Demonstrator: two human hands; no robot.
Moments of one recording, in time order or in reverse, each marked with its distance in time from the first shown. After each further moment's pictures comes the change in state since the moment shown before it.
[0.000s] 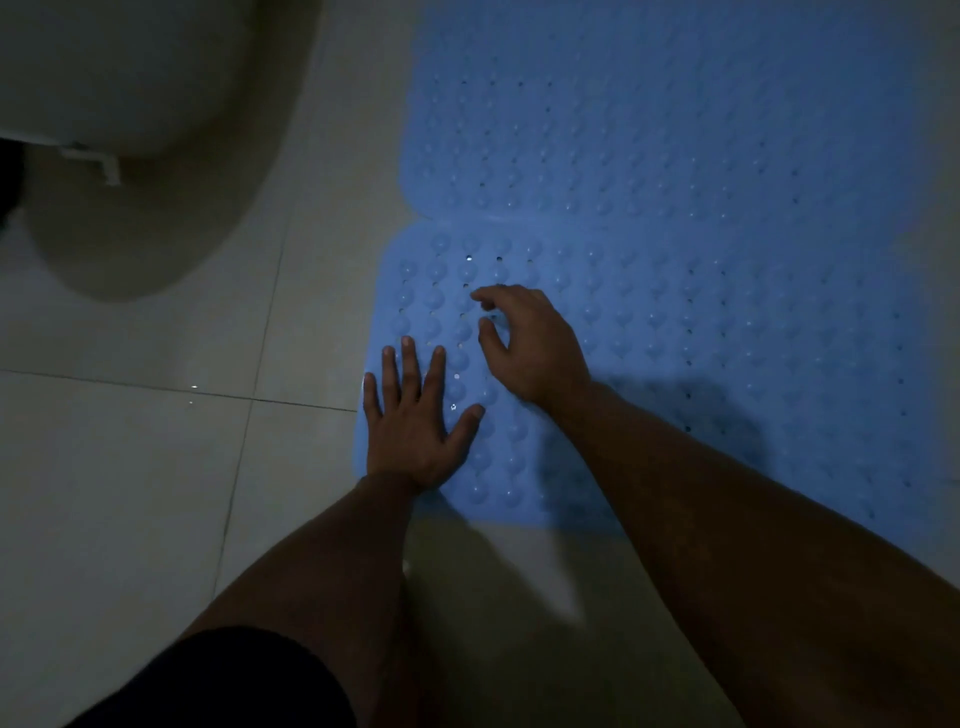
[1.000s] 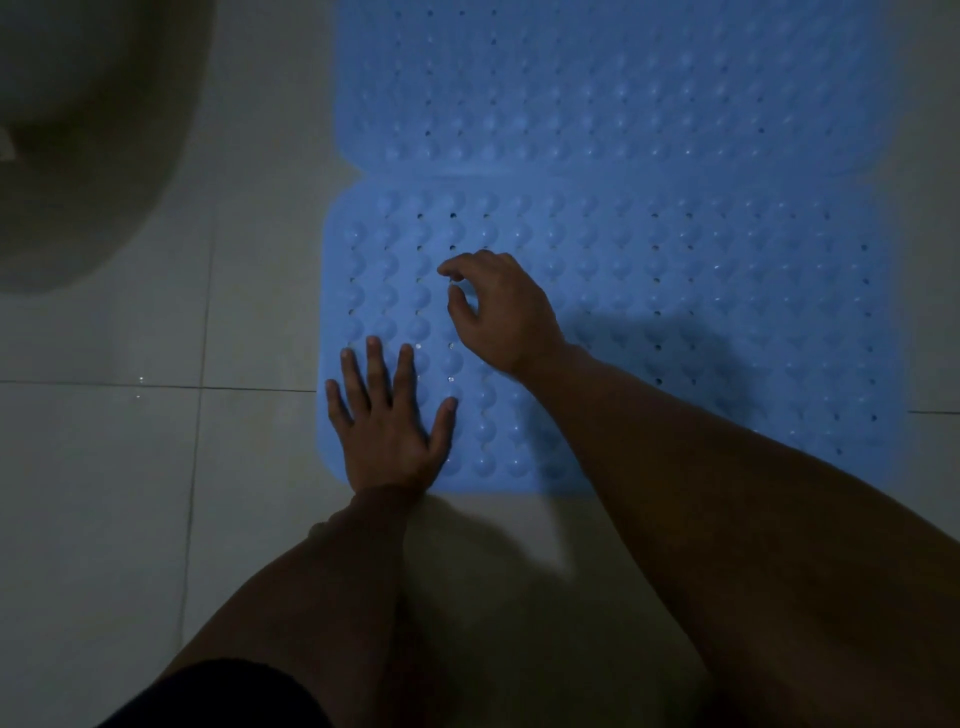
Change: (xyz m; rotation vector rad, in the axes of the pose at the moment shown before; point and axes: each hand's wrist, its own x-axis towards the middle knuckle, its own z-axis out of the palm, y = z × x) left_hand -0.033 0.014 0.024 0.135 0.152 -0.057; right_hand -0.008 0.018 0.000 -0.020 -0.017 0.052
